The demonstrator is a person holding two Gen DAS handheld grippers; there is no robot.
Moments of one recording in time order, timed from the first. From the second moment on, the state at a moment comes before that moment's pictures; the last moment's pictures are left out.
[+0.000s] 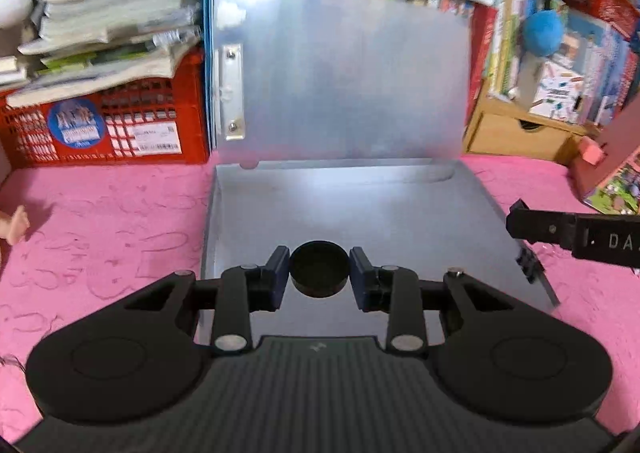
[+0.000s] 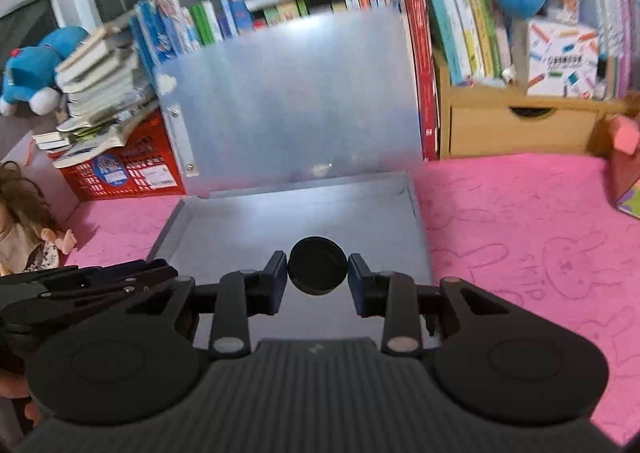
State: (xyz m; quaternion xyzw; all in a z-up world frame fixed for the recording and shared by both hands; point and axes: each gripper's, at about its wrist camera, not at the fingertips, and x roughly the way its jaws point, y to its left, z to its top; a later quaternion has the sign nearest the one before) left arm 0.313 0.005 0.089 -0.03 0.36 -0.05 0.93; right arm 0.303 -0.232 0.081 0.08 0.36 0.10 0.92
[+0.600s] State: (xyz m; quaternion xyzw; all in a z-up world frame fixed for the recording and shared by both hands) left arm 0.378 0.001 0.030 0.00 0.41 -0.03 0.91; right arm 0.364 -0.211 0.010 0.04 0.44 0.07 0.89
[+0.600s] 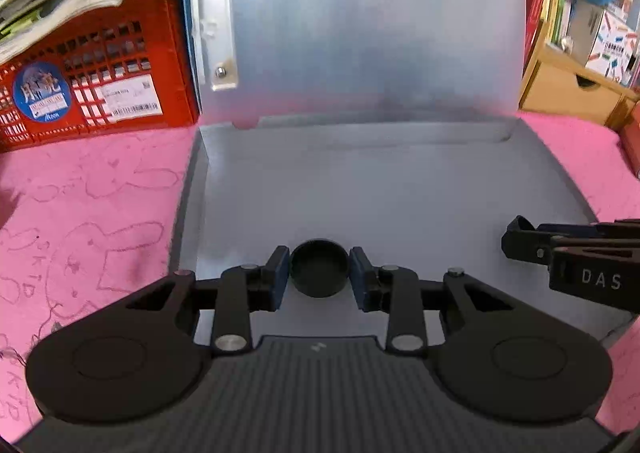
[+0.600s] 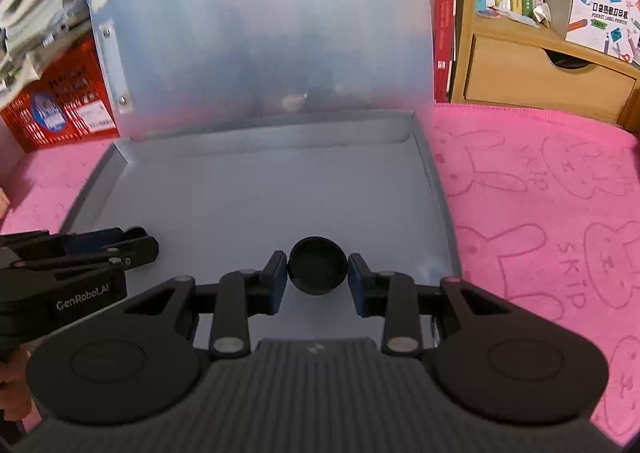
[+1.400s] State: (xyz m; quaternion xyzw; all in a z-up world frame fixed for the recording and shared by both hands) left arm 0.339 -0.001 0.076 0.01 0.37 -0.04 0.93; right arm 0.318 -0.207 0.050 0.01 0.38 0.08 0.92
